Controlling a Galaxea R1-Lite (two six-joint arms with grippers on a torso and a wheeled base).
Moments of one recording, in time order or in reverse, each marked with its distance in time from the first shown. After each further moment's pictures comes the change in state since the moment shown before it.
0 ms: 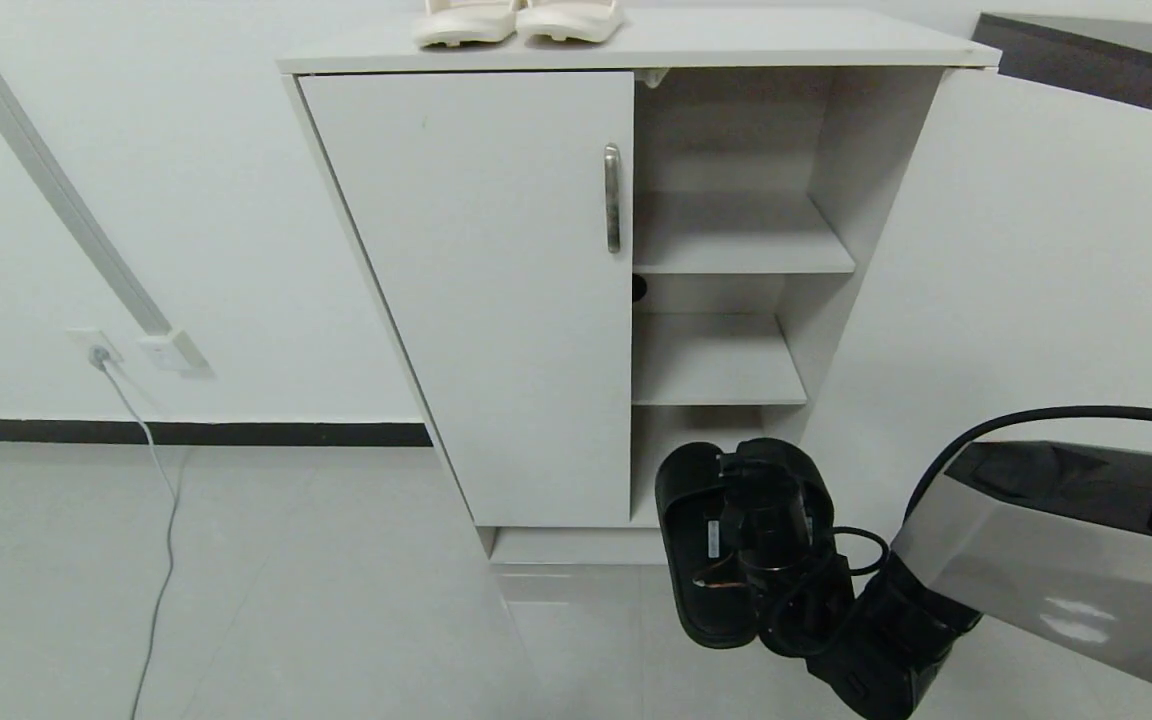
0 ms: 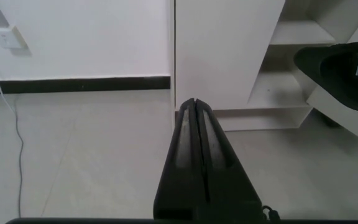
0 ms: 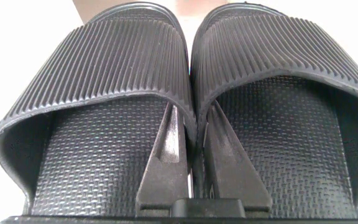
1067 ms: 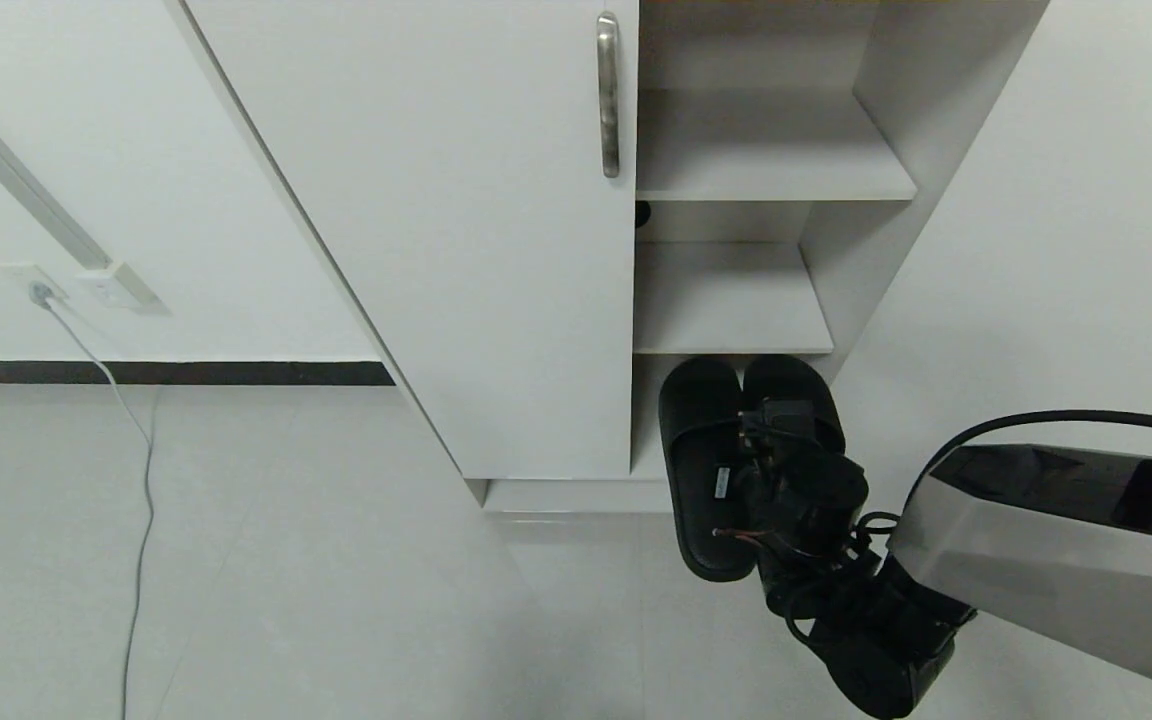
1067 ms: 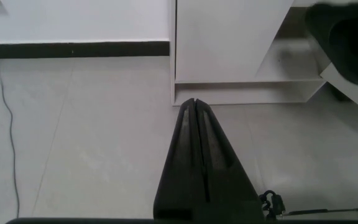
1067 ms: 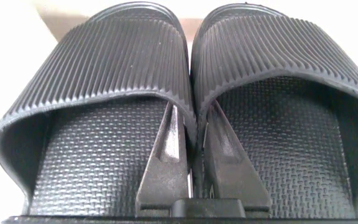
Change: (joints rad) left arm 0.000 0.000 0.000 -0.001 0.000 -0.001; right arm -0.041 0.044 0.010 -0.515 0.027 -0.243
